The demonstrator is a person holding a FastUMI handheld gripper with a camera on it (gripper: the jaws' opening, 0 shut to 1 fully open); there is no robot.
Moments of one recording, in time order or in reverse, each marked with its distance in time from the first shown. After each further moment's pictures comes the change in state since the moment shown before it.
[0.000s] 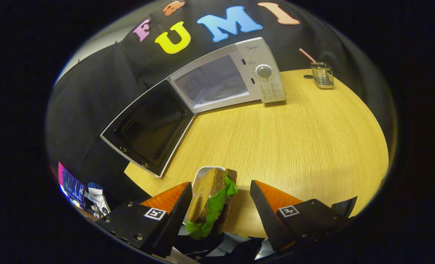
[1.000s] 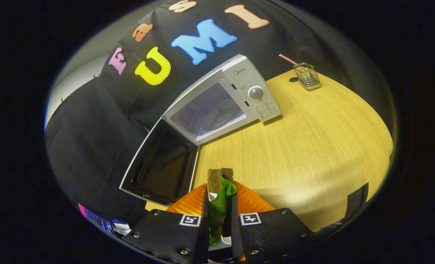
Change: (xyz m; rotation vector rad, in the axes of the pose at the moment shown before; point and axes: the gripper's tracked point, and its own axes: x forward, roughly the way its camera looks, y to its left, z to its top) arm -0.011 0.039 0.088 0.272 -0.218 -0.008
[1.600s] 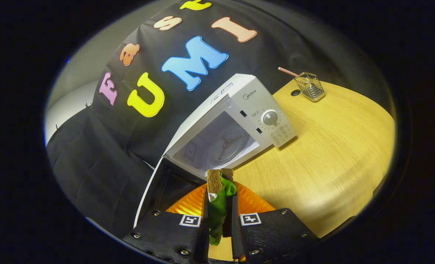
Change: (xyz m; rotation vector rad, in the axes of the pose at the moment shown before) arm 0.065 0.045 0.055 0.126 -0.206 0.002
